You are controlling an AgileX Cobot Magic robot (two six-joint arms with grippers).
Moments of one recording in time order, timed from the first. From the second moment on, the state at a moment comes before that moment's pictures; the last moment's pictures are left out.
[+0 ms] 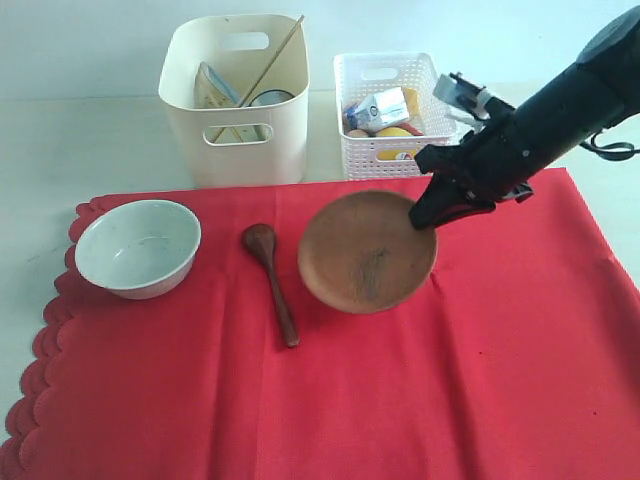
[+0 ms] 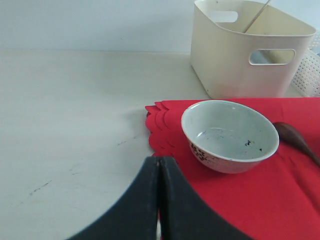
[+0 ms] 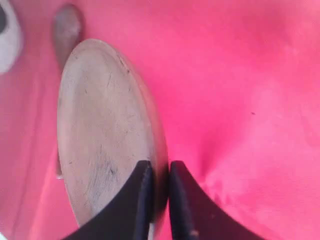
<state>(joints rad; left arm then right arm) -0.15 0.01 0.00 0.10 0.37 -0.15 0.11 2.00 -1.23 0.83 0.97 -0.72</state>
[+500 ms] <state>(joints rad) -0.15 0.01 0.00 0.10 0.37 -0.15 0.13 1.81 -1.40 0.92 1.08 -0.67</state>
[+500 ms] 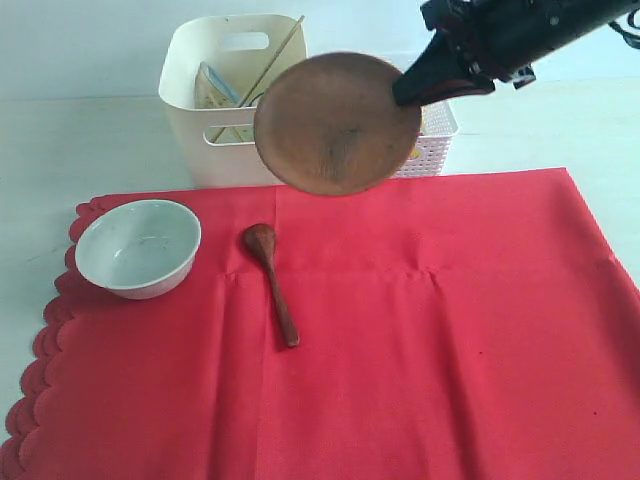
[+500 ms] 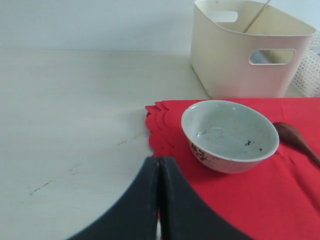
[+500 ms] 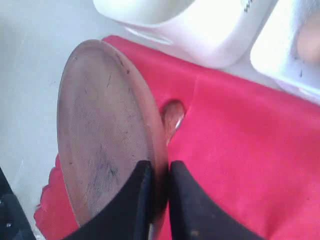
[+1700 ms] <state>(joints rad) -0.15 0.01 0.00 0.10 0.37 -0.15 0.29 2.43 -2.27 0.92 0.92 -0.39</state>
